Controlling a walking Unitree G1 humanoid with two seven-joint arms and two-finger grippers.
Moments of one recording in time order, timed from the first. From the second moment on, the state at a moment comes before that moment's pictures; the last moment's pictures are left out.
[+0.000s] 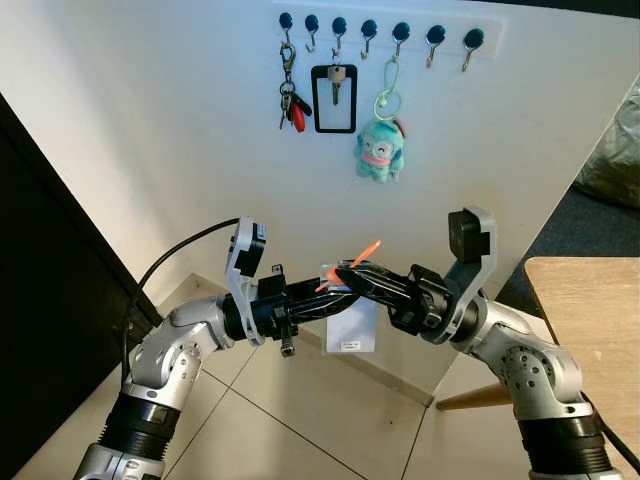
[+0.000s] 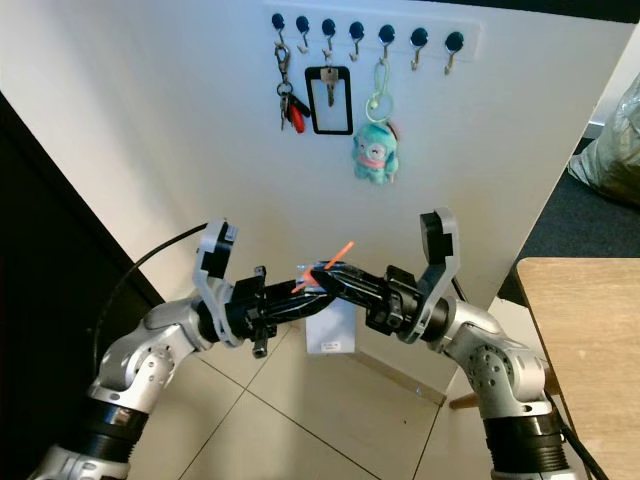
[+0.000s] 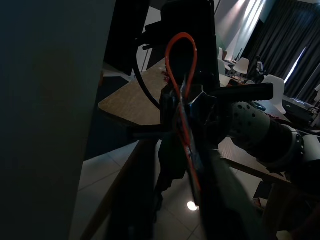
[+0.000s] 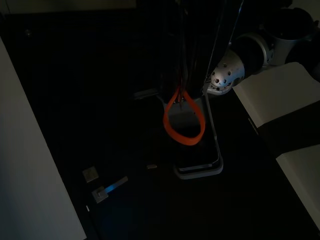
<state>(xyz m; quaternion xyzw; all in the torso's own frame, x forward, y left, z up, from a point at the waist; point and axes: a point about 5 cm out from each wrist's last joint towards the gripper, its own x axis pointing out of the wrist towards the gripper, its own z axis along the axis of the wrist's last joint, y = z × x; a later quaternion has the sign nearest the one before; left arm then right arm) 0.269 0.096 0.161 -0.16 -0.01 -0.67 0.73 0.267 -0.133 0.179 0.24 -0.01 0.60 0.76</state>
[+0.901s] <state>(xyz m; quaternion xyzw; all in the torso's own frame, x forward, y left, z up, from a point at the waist) 0.278 0.105 0.142 -0.14 0.02 -0.63 0.77 0.269 -0.134 0.176 0.23 -0.01 0.59 0.77</state>
